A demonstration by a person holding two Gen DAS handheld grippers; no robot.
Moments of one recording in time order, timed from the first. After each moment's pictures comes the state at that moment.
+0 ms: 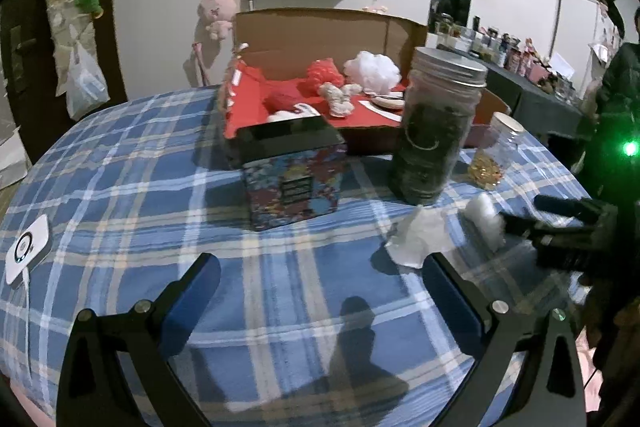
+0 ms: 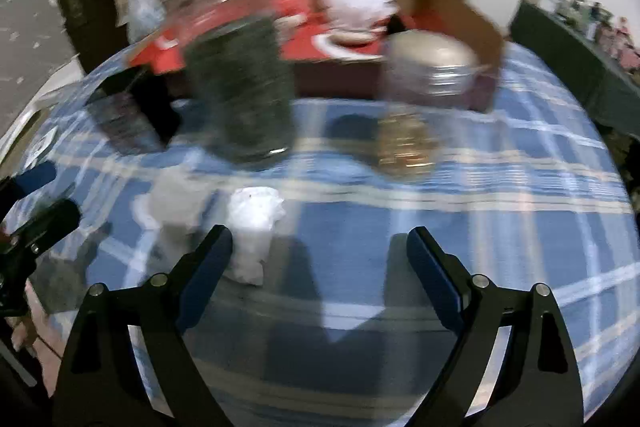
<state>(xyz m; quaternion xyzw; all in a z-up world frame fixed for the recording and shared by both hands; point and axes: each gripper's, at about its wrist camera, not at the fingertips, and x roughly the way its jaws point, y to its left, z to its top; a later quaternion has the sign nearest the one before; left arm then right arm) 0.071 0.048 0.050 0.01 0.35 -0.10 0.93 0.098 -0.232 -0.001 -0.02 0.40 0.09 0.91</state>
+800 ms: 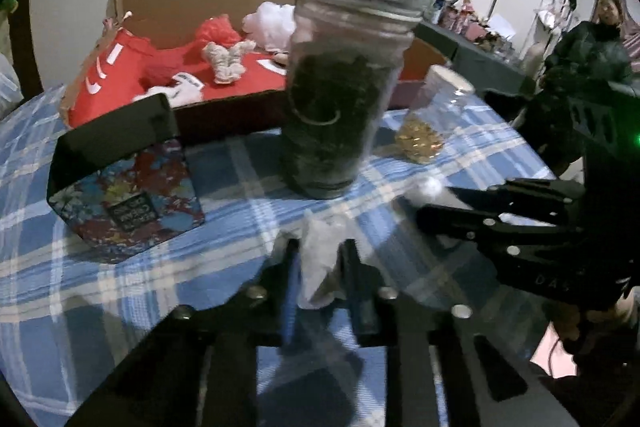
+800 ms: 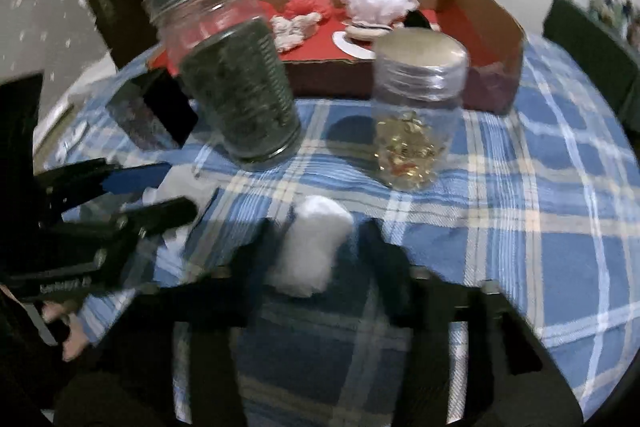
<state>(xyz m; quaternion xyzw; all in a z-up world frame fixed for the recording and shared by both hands) 0.114 -0.004 0.031 0.01 0.42 -0.24 0.88 0.105 -0.231 -0.004 -0.03 0.41 0.21 0.89</state>
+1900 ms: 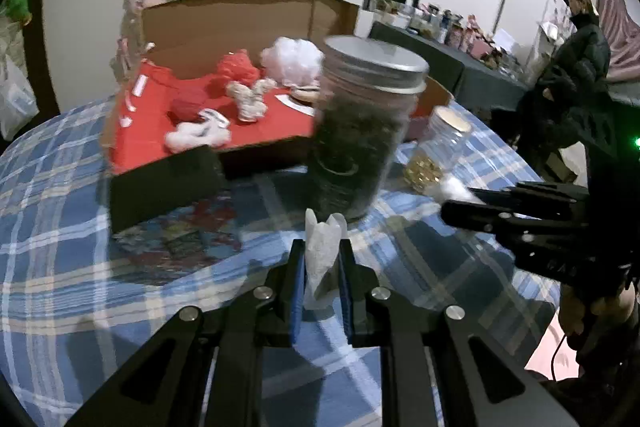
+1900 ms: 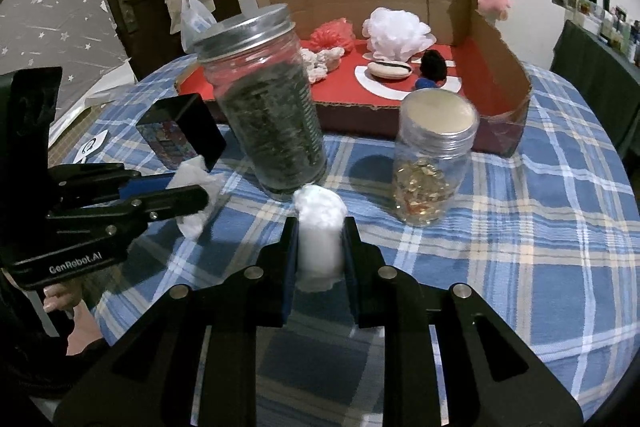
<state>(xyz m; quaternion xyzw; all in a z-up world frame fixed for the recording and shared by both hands) 0.110 0.013 0.060 0.01 0.38 -0.22 0.90 0.102 -0.236 0.021 -0.02 0.38 0.22 0.90</state>
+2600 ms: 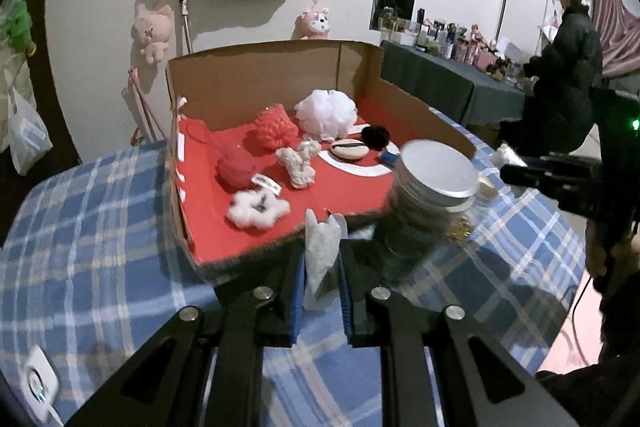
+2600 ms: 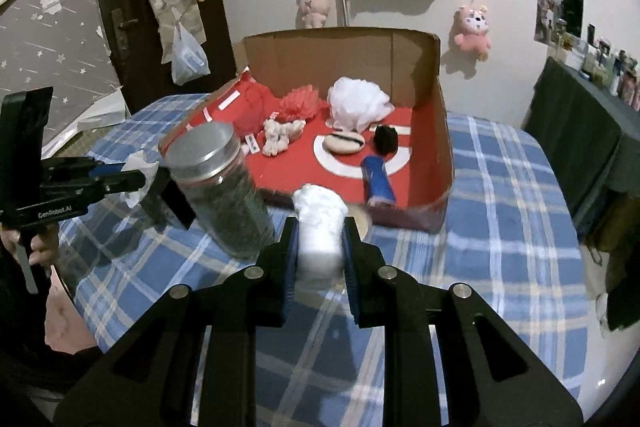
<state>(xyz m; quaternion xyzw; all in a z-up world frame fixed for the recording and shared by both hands) 0.150 0.050 0.116 0.05 0.36 -0.21 0.91 0.128 -0.273 0.087 -0.04 0.33 0.20 0.92</state>
